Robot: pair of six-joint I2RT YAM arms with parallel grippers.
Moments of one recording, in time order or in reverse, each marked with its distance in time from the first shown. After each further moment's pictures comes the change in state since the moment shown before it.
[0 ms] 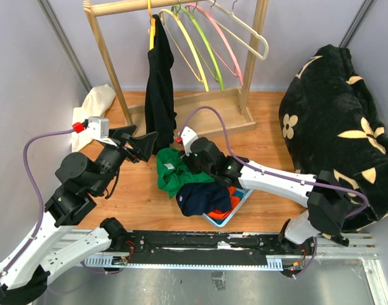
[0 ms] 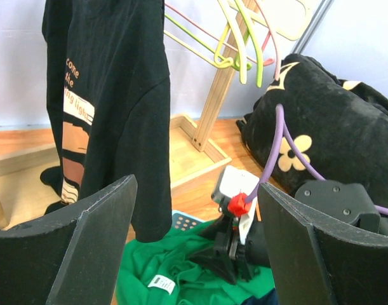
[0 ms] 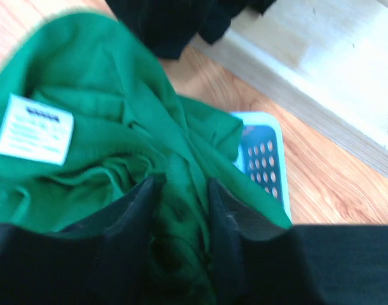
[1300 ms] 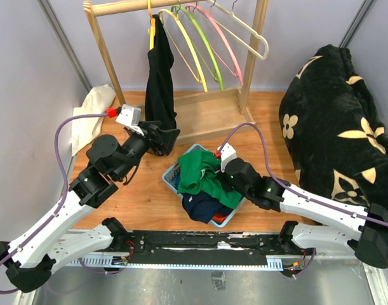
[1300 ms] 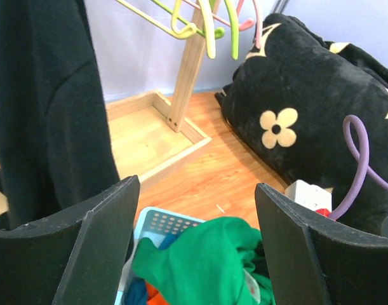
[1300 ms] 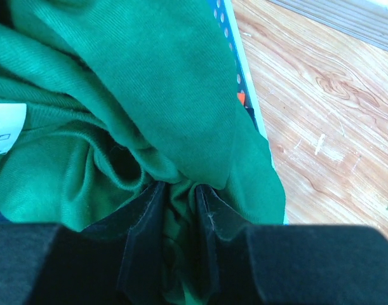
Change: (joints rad) left arm 0.000 0.193 0.000 0.113 0.117 -0.017; right arm 0.000 -0.490 -0.413 -0.171 0.075 0.195
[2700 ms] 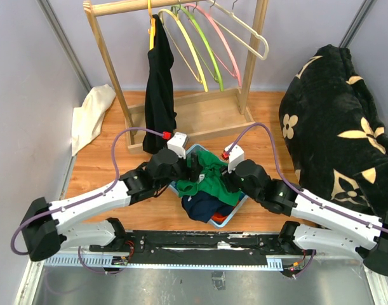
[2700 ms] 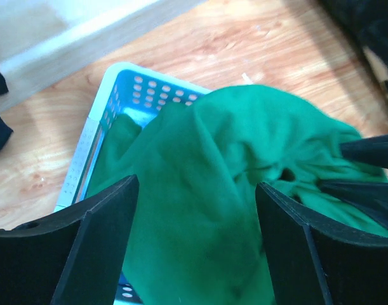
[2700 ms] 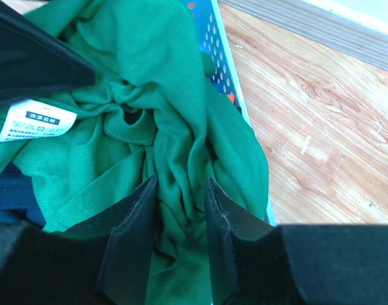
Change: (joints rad) left arm -0.187 0.342 -0.250 0.069 -0.101 -0.158; right arm 0.000 -0.121 -0.013 -0.032 0.006 -0.020
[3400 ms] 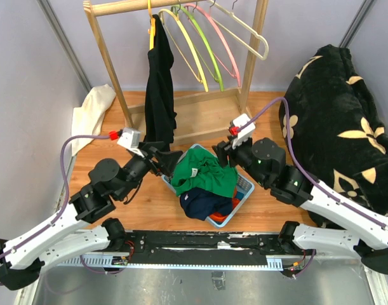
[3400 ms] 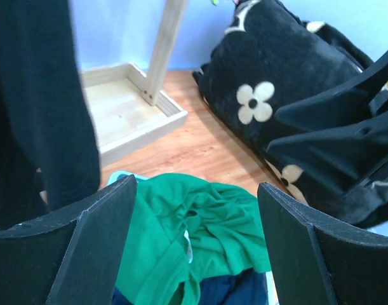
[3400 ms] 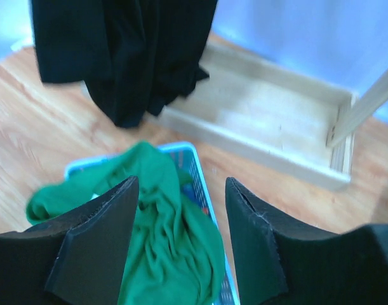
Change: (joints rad) left arm -0.006 -0.465 0.055 -0.023 -0.004 0.070; right arm 0.000 0.008 0.285 0.045 0.061 -0.146
